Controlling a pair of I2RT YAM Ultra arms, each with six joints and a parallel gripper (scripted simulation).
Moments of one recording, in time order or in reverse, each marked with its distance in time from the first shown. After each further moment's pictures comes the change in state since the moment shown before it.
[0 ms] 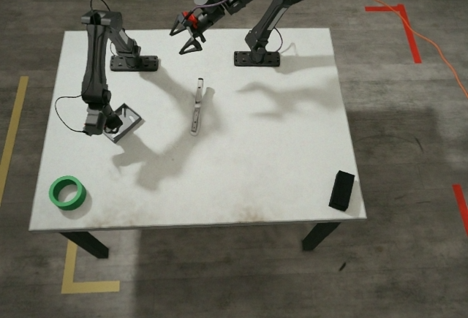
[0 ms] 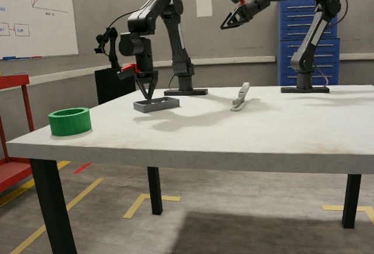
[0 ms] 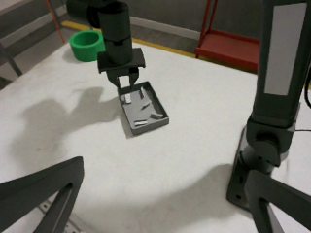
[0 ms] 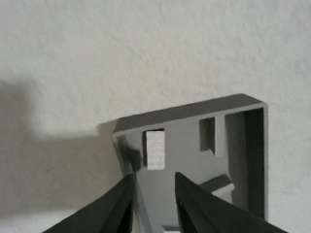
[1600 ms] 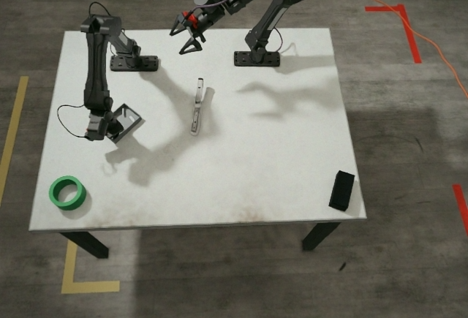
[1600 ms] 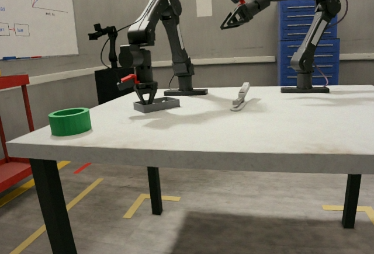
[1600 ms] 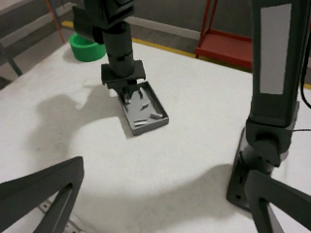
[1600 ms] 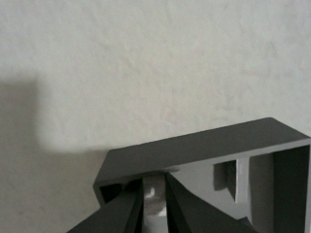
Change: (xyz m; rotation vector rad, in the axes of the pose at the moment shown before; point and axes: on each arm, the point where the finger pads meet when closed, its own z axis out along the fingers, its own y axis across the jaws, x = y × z) left arm 0.000 0.000 0.000 0.000 0.000 0.000; right arm -0.006 0.000 0.037 -0.003 -0.009 0.001
